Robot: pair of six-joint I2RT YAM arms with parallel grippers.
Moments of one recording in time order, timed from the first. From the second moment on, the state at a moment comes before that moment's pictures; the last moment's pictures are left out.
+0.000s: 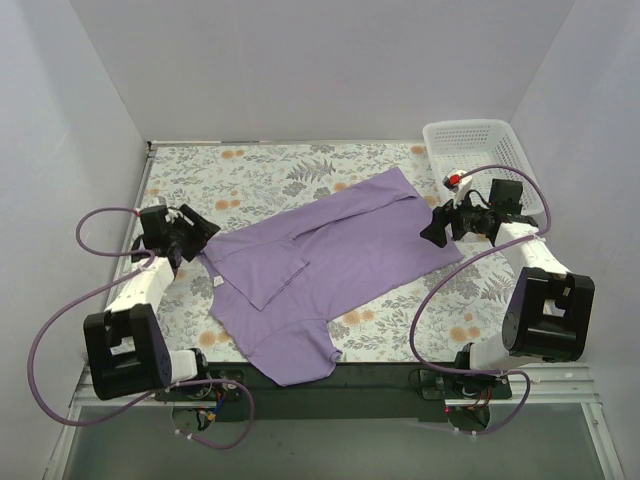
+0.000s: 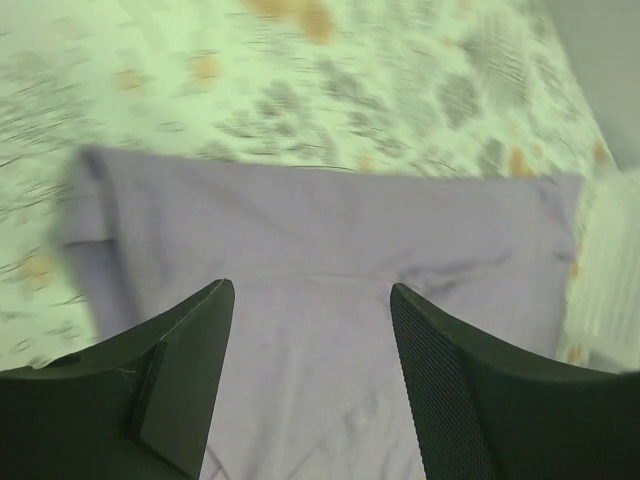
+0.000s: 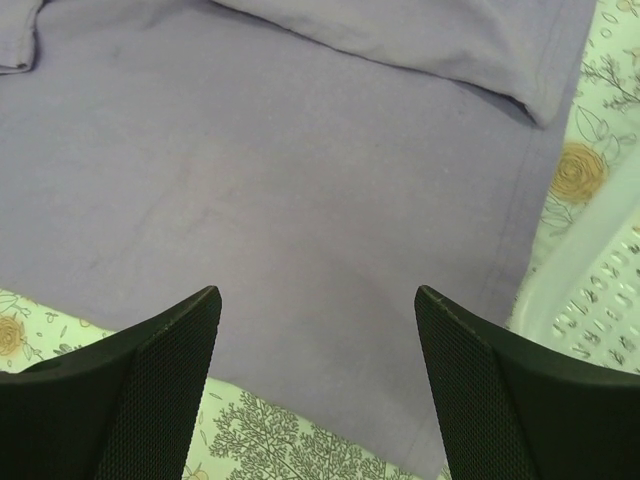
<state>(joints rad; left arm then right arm) 0.15 1.25 0.70 -0.05 0.31 -0.66 -0.13 1.47 0.93 -0.31 -0.85 -0.55</state>
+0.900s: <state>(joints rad) 0.31 1.72 0.91 -0.11 0.10 -0.77 -0.18 1.50 0.93 -0.33 -0.82 -0.55</state>
